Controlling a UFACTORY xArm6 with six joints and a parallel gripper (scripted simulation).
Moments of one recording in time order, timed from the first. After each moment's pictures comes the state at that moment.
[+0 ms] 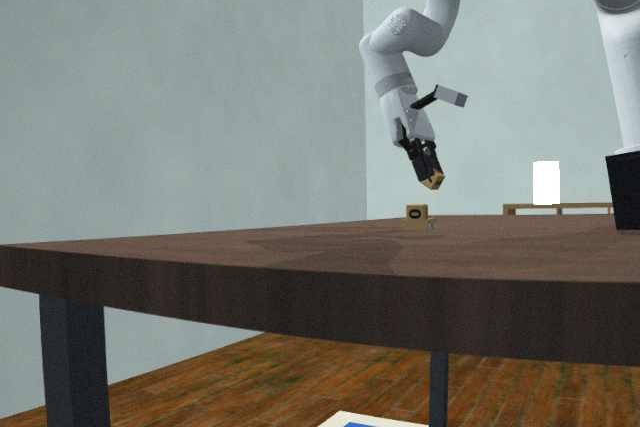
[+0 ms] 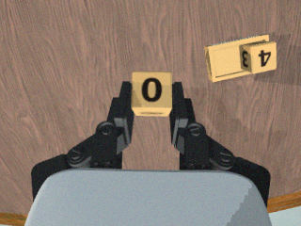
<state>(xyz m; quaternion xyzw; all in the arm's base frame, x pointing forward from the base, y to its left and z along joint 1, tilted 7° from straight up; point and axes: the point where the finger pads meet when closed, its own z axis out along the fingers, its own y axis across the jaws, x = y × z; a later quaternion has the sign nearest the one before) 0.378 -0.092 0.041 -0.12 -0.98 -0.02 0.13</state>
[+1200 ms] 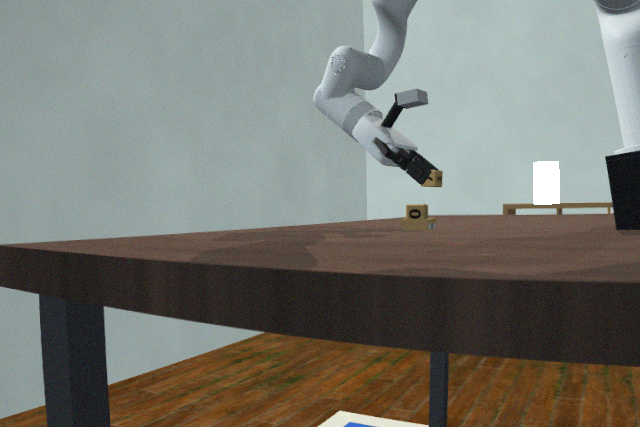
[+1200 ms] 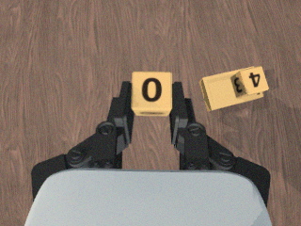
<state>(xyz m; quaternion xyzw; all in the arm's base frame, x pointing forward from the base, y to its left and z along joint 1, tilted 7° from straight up) 0.387 -0.095 0.036 -0.11 -0.92 -0.05 0.37</state>
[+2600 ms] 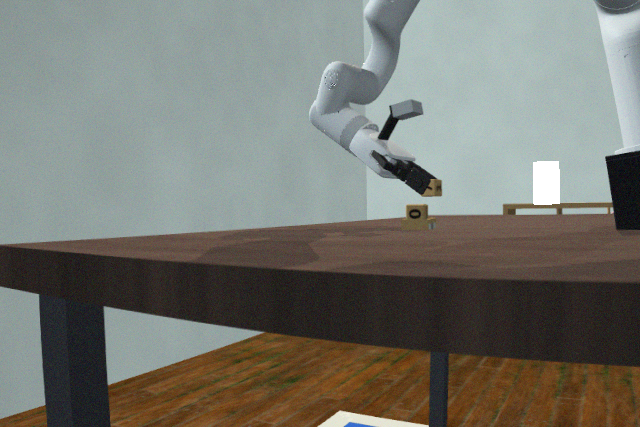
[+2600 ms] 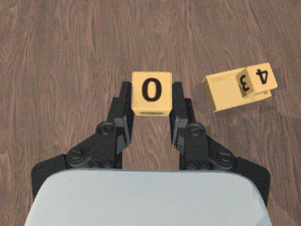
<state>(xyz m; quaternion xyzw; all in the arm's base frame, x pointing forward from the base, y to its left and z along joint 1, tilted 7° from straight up) 0.392 -0.096 0.018 -0.11 -0.91 -0.05 0.40</state>
